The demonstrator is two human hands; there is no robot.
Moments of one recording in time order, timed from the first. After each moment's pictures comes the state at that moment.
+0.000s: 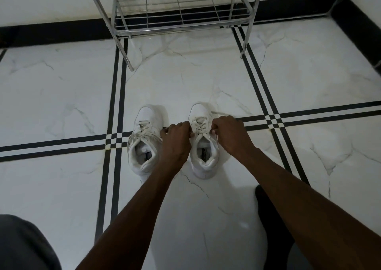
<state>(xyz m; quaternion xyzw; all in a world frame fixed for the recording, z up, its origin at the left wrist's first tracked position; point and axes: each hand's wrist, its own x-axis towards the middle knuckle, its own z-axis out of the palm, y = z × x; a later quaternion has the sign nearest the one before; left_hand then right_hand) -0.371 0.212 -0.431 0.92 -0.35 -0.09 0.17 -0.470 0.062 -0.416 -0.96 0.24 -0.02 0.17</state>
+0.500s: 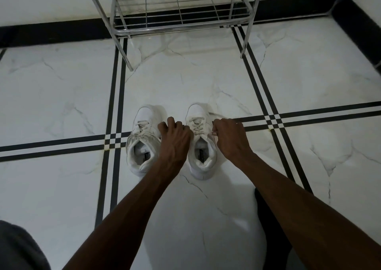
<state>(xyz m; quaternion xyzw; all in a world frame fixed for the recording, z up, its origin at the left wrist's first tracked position) -0.373 0.219 -0.435 0.88 -0.45 0.13 -0.01 -0.476 0.069 -0.429 -0.95 0.26 -0.04 0.13</state>
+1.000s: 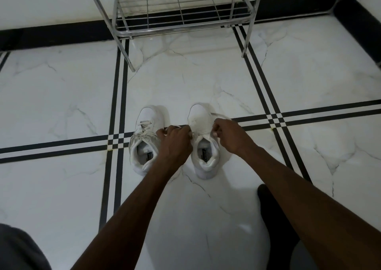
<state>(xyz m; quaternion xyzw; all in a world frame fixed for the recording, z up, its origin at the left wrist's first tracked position) -0.369 0.222 -0.431 0.91 -0.39 -0.08 0.12 -0.473 0.057 -0.424 -0.92 0.26 0.02 0.30</state>
